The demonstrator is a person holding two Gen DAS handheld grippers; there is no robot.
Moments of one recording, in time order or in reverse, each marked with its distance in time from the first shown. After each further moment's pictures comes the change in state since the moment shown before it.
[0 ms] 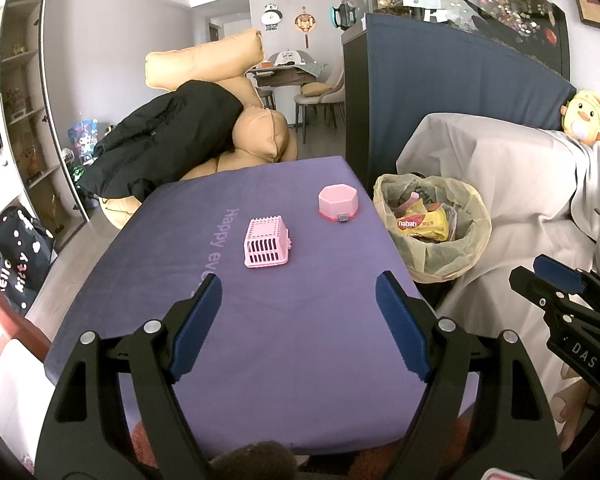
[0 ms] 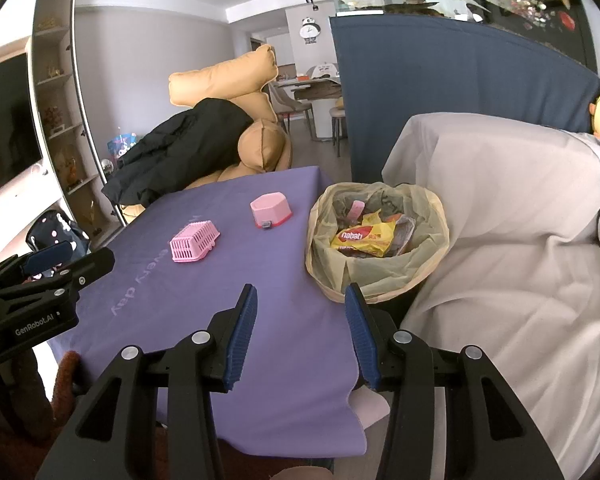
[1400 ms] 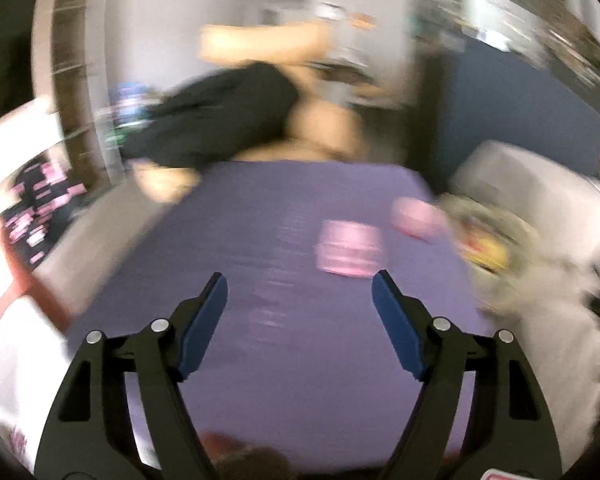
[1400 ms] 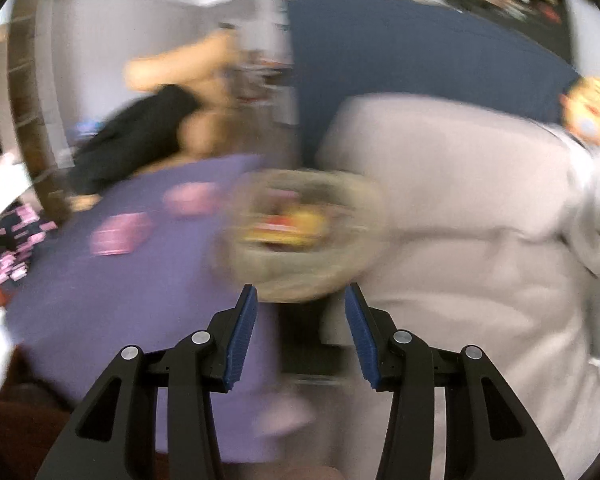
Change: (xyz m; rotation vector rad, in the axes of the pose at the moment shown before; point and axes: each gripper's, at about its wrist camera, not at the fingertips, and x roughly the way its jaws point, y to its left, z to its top) left arm 0.015 0.125 -0.005 -0.223 0.009 0.175; right arm 0.027 -0.122 0.006 0.041 0.077 -0.207
